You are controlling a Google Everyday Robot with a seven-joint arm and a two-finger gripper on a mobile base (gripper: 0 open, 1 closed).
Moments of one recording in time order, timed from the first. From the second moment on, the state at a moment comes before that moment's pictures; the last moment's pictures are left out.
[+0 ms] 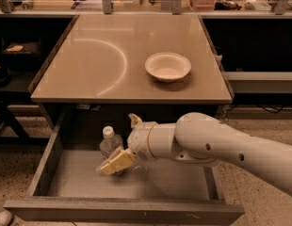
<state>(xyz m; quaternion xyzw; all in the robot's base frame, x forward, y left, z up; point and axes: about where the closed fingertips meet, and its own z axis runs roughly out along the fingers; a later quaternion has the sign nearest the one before) 0.467 0.083 0.742 -0.48 0.72 0.27 0.42</state>
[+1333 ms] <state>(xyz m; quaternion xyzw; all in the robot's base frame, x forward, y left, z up) 0.488 0.099 0.735 -0.50 0.70 0.28 0.42</state>
